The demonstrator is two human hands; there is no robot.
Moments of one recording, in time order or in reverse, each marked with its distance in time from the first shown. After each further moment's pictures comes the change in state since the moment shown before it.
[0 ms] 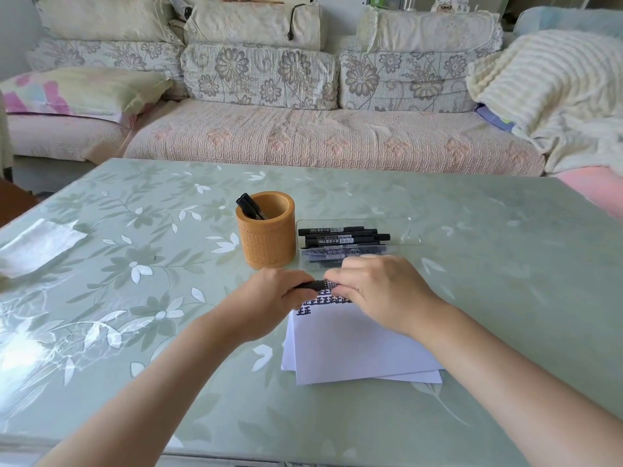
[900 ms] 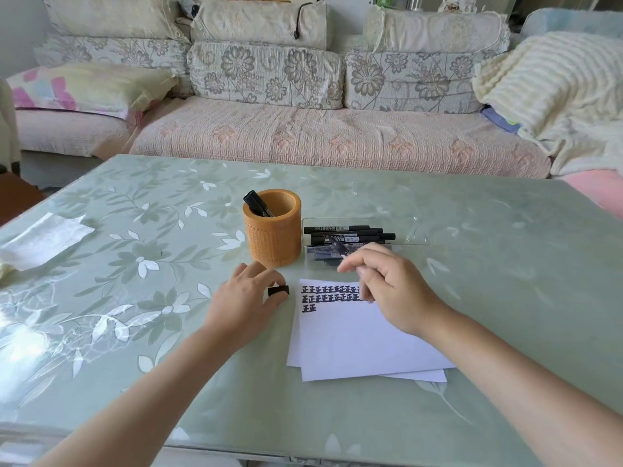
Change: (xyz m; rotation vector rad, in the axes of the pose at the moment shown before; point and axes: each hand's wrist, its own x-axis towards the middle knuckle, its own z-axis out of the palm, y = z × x) left_hand -0.018 -0.056 0.022 0.335 0.283 -0.208; right_hand -0.010 0.001 0.010 0.823 0.098 0.305
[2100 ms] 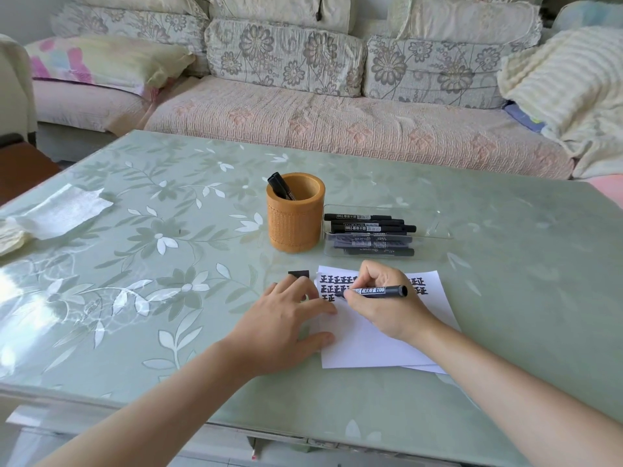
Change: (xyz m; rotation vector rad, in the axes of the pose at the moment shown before) left_hand -0.043 0.017 0.003 -0.057 -0.115 0.341; right_hand -0.005 0.024 0.052 0.159 0.012 0.264
